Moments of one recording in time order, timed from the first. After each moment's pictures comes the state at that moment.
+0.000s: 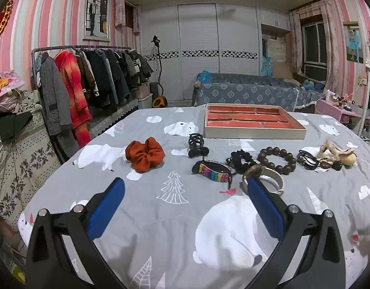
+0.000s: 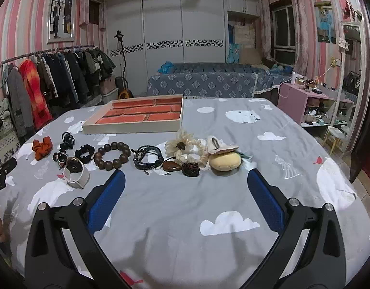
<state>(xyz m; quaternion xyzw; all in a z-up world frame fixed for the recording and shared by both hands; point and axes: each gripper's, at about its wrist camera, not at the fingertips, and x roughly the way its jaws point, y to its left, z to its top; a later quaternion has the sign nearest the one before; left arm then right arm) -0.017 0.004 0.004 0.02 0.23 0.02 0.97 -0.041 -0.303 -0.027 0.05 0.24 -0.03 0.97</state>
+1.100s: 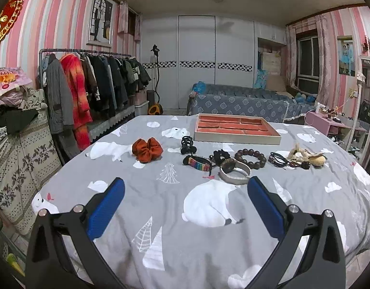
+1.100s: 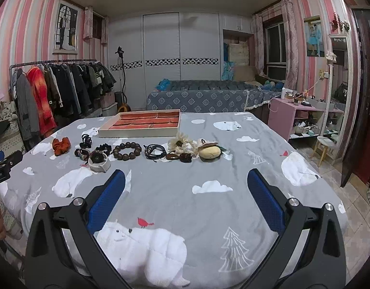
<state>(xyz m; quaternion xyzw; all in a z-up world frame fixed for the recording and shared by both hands) -0.117 -0.003 0.036 0.00 0.21 0.00 0.98 -0.160 -0.284 -0.003 0.04 0.19 -0.05 0.98</state>
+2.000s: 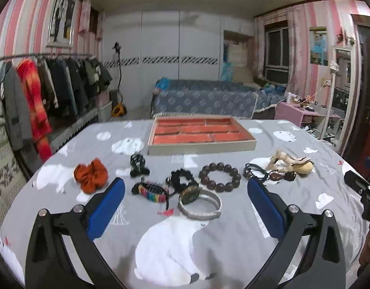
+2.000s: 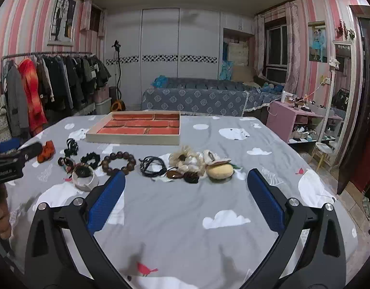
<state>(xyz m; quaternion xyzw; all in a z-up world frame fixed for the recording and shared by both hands) -0.010 -0.047 0.036 0.03 0.21 -0.11 0.97 -0.076 -0.258 -0.009 0.01 0.20 -0.06 0.98</state>
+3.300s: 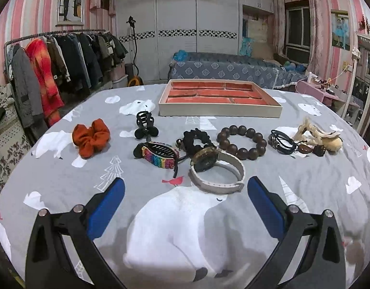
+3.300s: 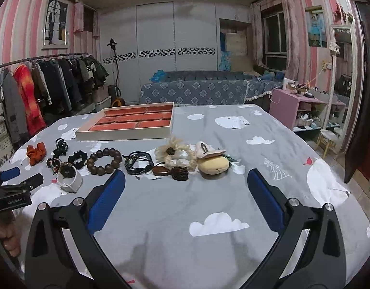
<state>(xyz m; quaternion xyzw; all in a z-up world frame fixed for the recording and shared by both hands) 0.022 -0.056 -0.020 0.02 0.30 -0.05 0.95 -0.043 -0.310 -0.036 0.05 0.22 -0.06 0.97</state>
